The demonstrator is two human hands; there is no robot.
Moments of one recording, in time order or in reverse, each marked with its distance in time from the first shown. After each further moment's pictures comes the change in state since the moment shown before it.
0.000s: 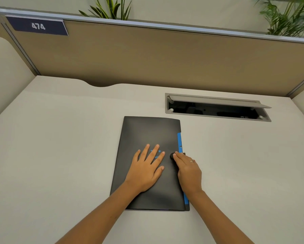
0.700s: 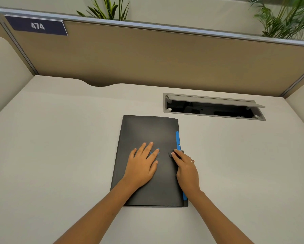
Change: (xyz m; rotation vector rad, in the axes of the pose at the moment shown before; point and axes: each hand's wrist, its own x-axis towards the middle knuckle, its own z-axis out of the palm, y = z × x) left_hand -0.002 -0.006 -0.007 -0.055 0.051 -0.059; right_hand -0.007 -0.006 -0.005 0.200 -0.132 0.186
